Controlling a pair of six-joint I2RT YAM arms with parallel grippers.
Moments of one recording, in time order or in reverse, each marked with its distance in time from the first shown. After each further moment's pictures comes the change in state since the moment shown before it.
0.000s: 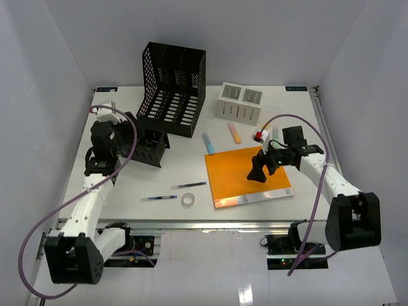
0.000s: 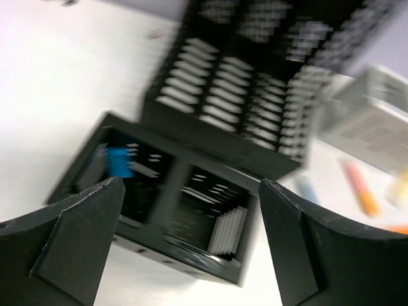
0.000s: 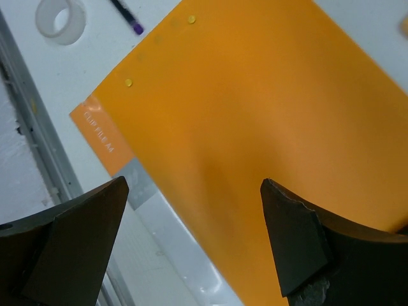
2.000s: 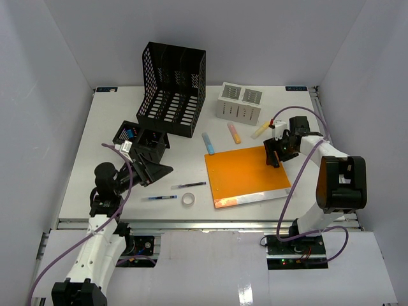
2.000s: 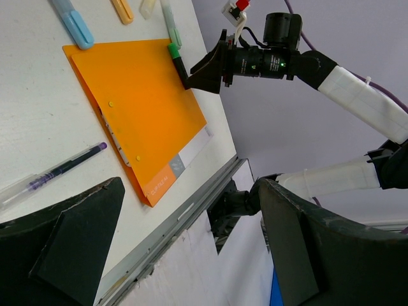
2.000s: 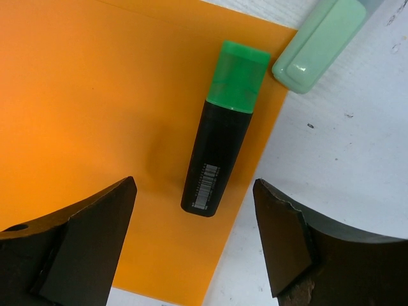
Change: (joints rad) left arm -0.003 -0.377 -0.454 0.097 0.761 -0.615; right arm -0.195 0.291 0.087 0.098 0.448 0.171
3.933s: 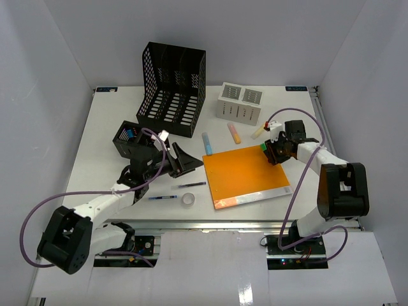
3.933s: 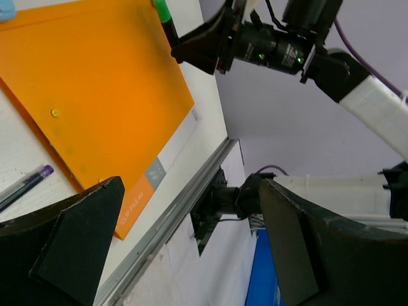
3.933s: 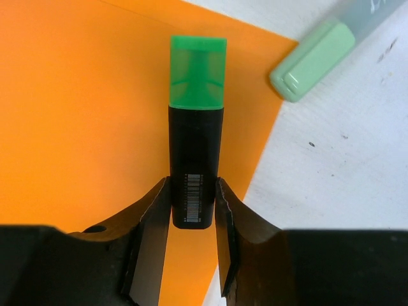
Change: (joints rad) left arm -0.430 0.521 0.124 0.337 -0.261 -0.100; right arm 0.065 -0.062 -0.093 0.136 0.058 -0.026
